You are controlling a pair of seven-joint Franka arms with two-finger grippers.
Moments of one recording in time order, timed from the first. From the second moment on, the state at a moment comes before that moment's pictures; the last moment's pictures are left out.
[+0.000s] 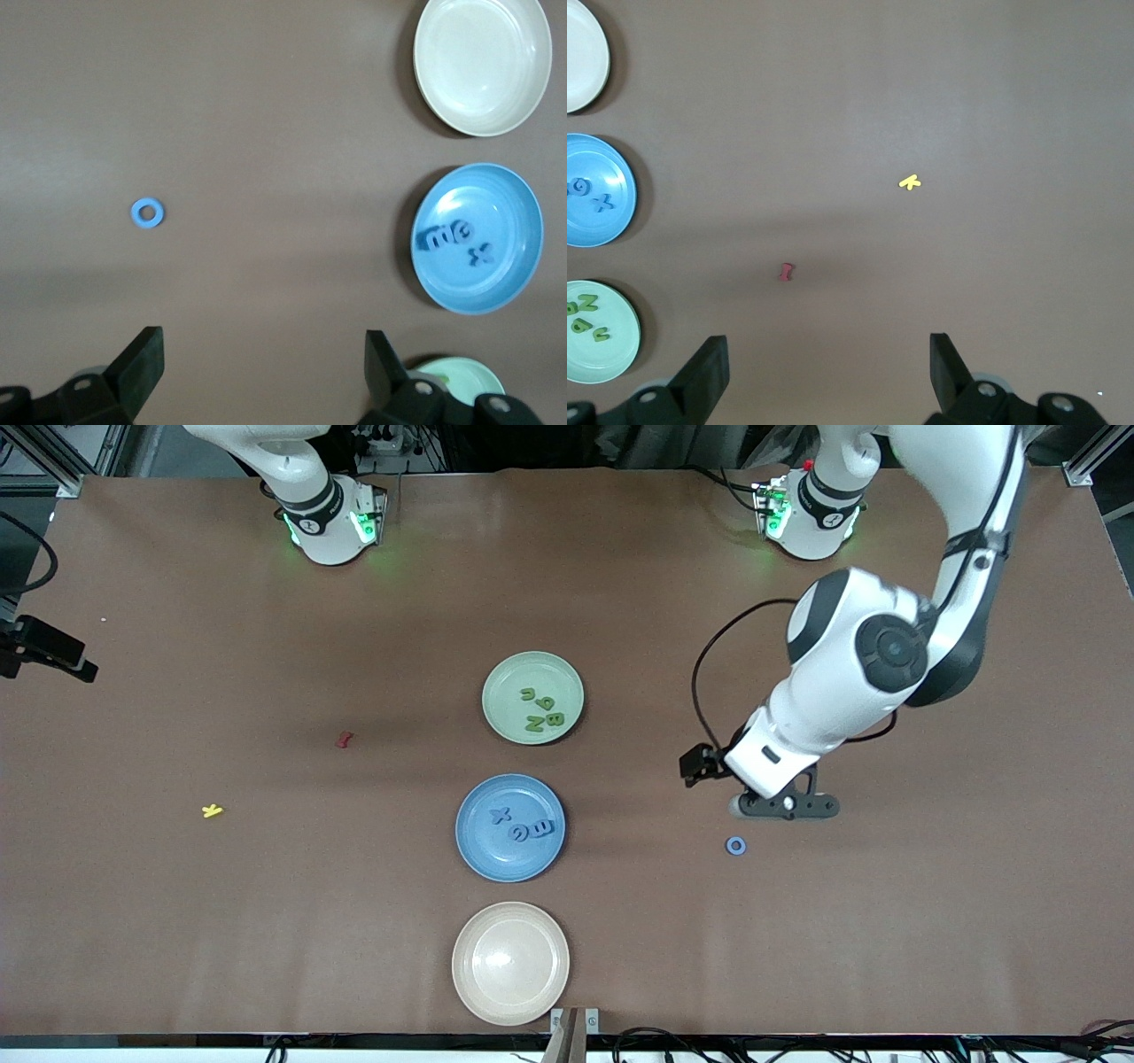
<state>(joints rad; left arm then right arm) -0.28 0.44 -0.18 -1.52 -0.11 2.11 -0.39 0.03 0.05 -0.14 -1.49 0.04 1.54 -0.03</state>
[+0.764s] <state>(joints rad) -0.42 0.67 -0.18 -1.52 -0.11 2.46 -0.50 0.04 0.27 -0.01 -1.58 0.12 1.79 -0.03</state>
